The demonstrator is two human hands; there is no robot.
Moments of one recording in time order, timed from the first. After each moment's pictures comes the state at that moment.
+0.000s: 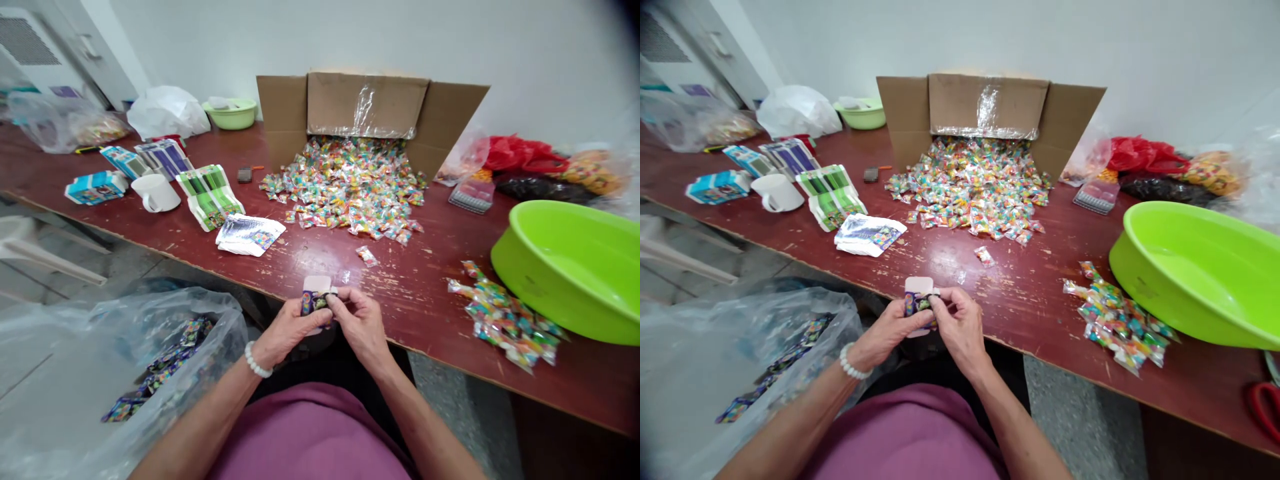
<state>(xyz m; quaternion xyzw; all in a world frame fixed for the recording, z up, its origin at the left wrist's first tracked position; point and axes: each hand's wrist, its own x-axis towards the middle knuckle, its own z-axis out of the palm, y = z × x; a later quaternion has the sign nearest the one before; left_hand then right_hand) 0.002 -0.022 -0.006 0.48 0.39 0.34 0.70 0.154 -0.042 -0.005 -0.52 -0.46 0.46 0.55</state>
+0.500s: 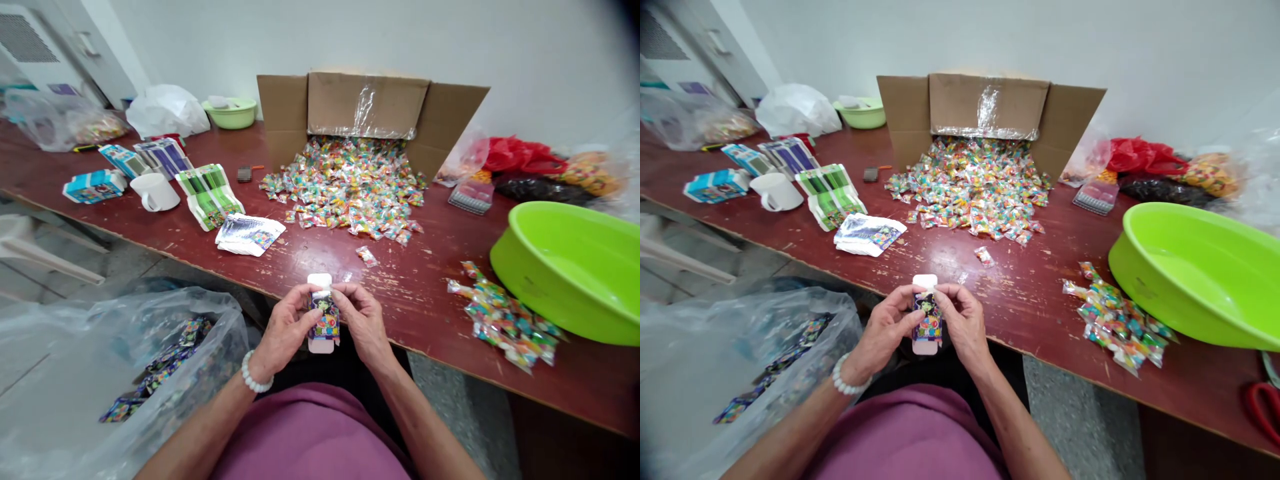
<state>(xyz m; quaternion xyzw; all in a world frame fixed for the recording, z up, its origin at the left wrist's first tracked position) 0.001 -0.032 -0.004 0.49 0.42 0.41 0.64 0.154 -0.039 -0.011 -0.47 -0.39 0.52 0.59</state>
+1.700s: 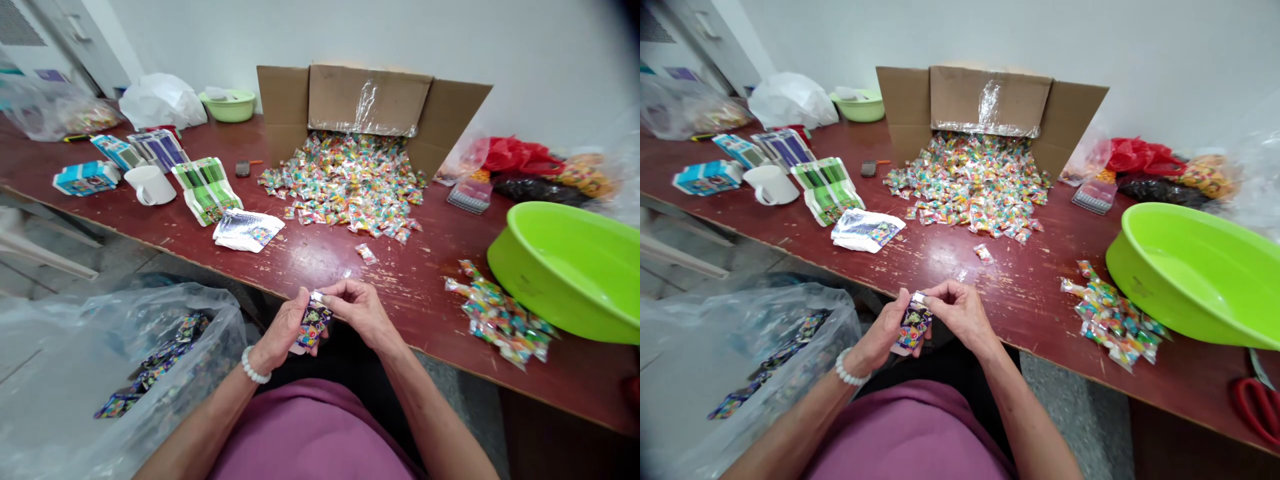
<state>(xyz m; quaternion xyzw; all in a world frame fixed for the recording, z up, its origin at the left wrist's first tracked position) 0.000 -0.030 -0.006 0.44 0.43 0.31 0.73 0.165 -0.028 0.012 -0.43 -0.48 0.60 0.48</state>
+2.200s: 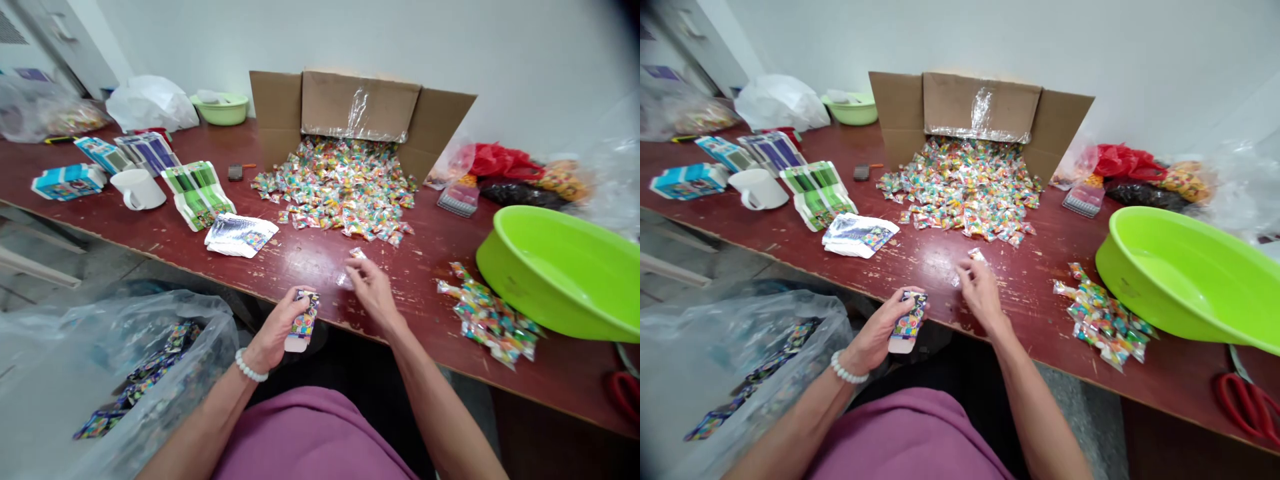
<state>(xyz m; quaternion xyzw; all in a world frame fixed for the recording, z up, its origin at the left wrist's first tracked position) 0.001 -0.018 -0.007 0.35 0.43 0.37 0.74 0.213 0.019 -0.026 -0.65 -0.61 0.22 0.41</state>
